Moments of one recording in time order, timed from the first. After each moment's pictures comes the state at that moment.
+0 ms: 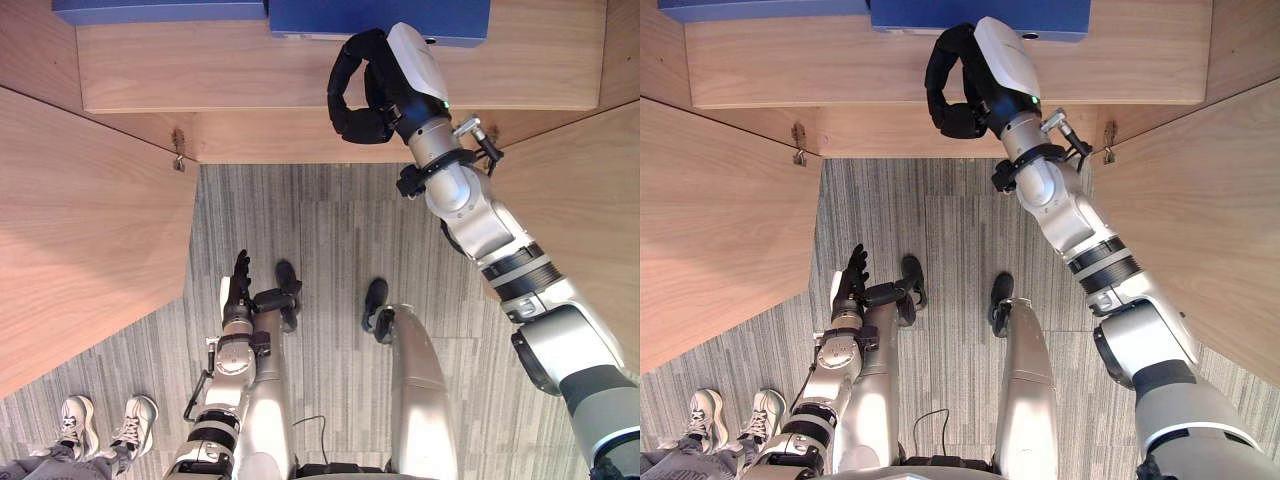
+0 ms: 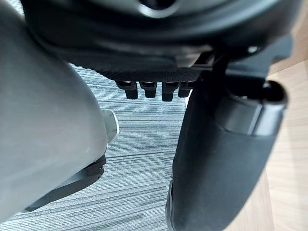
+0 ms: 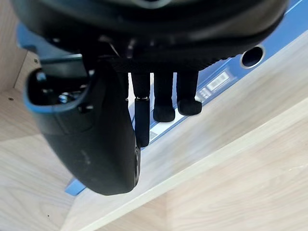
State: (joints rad) left arm -0.19 0.06 0.04 0.60 -0.01 -0.19 0.22; right arm -1.03 -0.45 0.44 0.43 -0.31 -0.08 -0.21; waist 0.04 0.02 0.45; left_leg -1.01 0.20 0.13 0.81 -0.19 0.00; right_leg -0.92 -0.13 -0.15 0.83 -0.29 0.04
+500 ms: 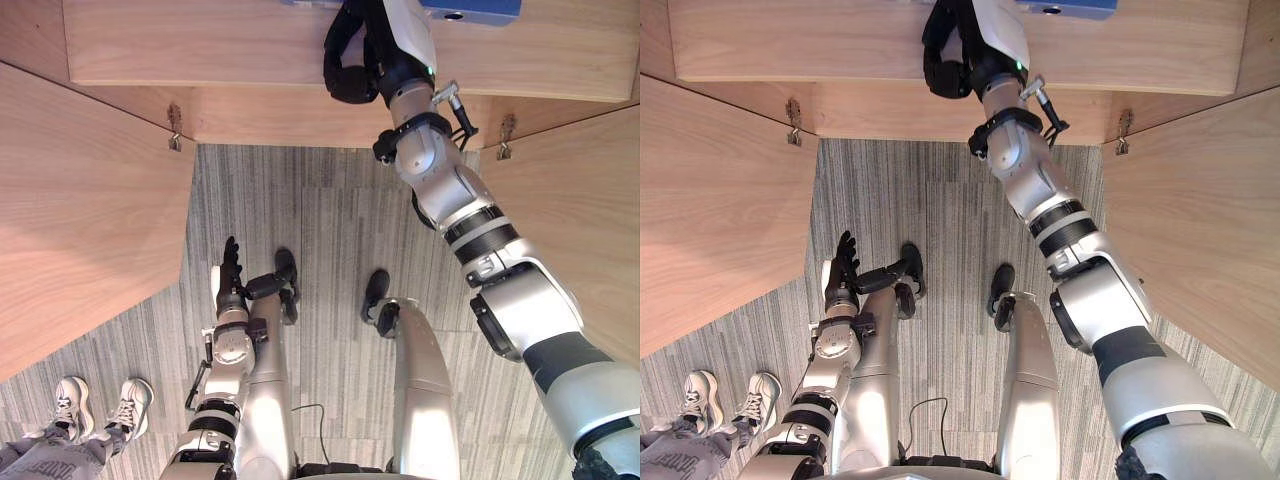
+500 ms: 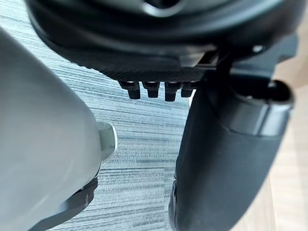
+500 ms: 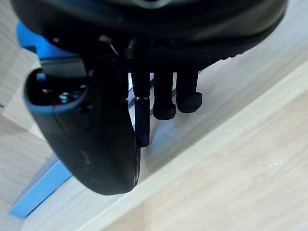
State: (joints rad) left arm -0.25 0.06 0.07 0.60 -0.05 -0.22 0.27; right arm -1.27 -0.30 0.37 0.75 -0.33 -0.02 -0.32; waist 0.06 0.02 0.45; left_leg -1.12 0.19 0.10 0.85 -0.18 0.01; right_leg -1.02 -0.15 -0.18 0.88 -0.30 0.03
